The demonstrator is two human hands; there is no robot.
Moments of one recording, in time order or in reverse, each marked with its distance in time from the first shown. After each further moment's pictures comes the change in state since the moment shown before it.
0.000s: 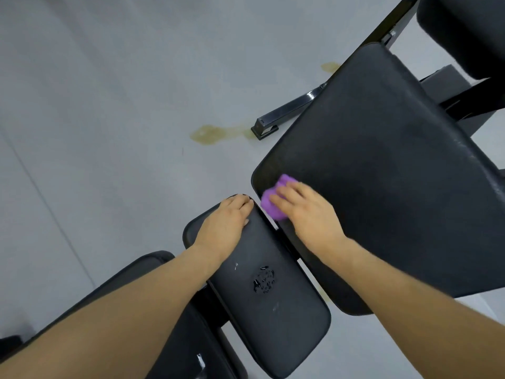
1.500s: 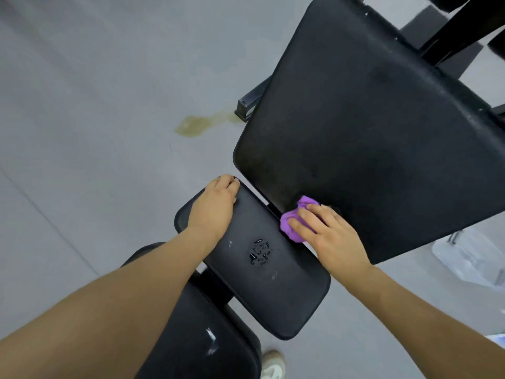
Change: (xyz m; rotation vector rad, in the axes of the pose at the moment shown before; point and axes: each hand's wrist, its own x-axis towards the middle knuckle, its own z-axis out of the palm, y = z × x) left_hand -0.002 0.015 -0.009 0.145 -0.039 -0.036; right_hand -0.118 -0.019 0.005 -0.059 0.027 0.114
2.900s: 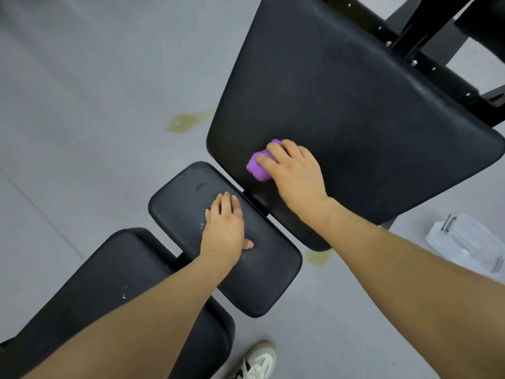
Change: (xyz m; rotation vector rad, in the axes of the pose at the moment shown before) left_hand -0.056 0.094 0.026 0.068 -0.278 -0.182; right_hand 0.054 0.031 -0.019 -0.003 -0.013 0.122
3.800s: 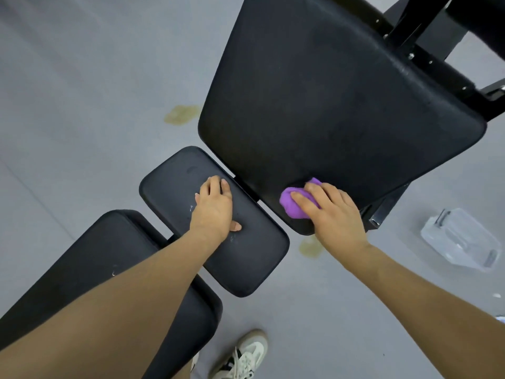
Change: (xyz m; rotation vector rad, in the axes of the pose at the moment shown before) left_hand 0.004 0.000 0.007 0.031 0.037 -0.006; right_hand -0.131 0.025 0.010 -0.013 0.033 0.042
